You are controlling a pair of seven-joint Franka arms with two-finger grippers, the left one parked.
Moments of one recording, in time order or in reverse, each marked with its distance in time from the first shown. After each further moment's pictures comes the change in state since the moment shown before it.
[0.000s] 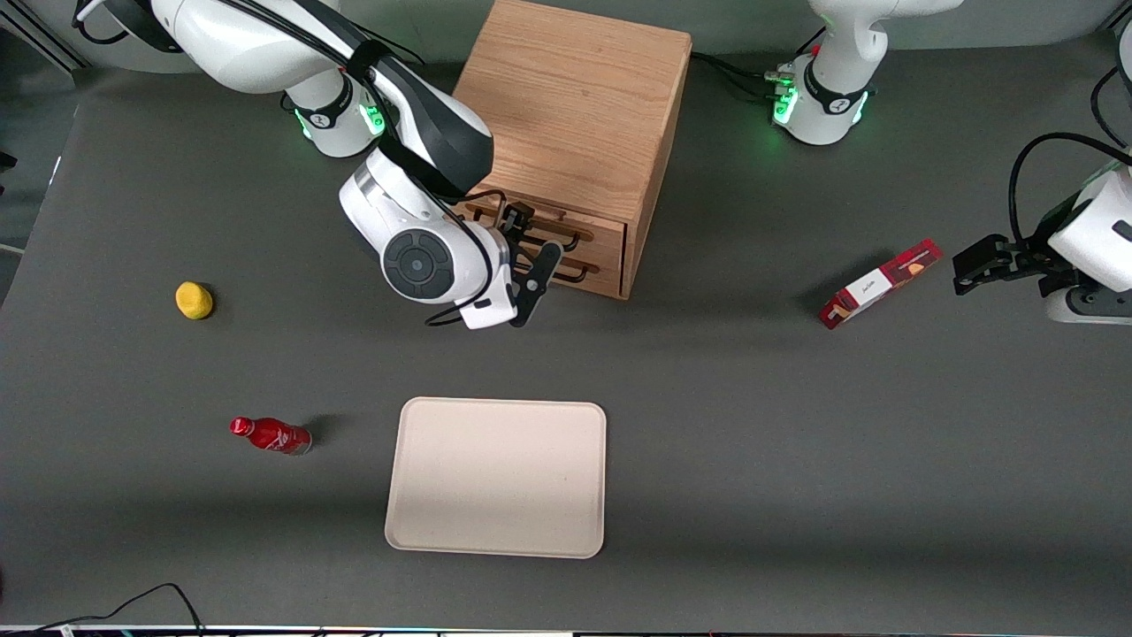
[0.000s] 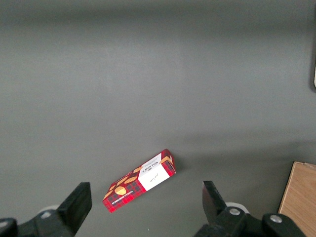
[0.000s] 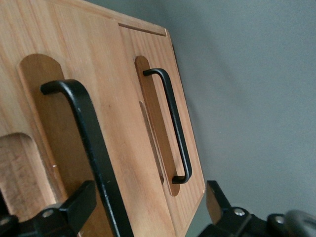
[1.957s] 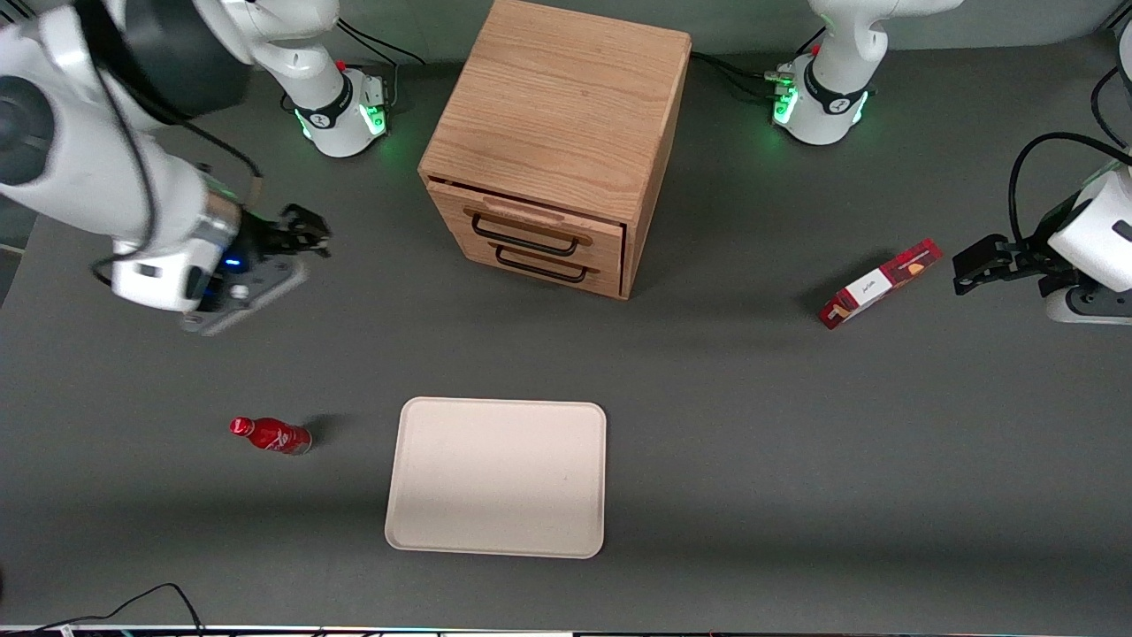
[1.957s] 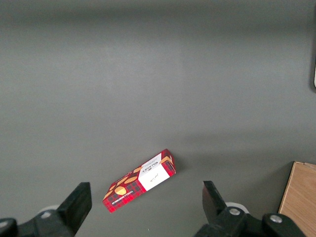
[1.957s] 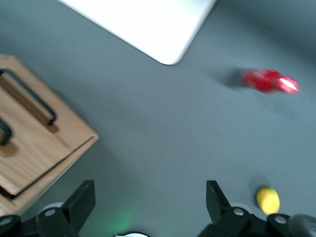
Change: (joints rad) arm -0.260 -0.436 -0.226 -0.073 -0.156 -0.130 0.140
